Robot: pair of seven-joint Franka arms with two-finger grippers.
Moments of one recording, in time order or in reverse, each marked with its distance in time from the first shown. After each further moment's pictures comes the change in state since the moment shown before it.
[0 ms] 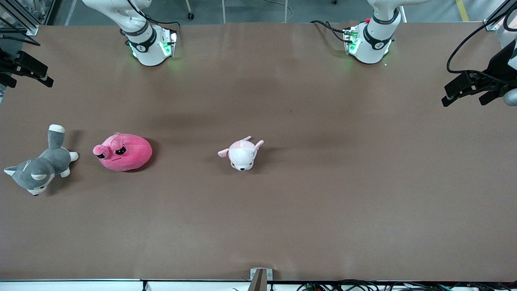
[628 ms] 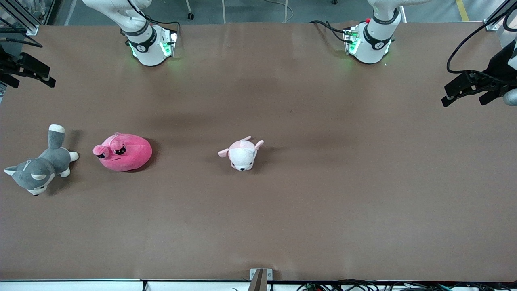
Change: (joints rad) left arm 0.000 0.000 0.000 0.000 0.000 0.000 0.000; right arm 0.000 0.005 0.000 -0.007 0.000 -0.010 0.000
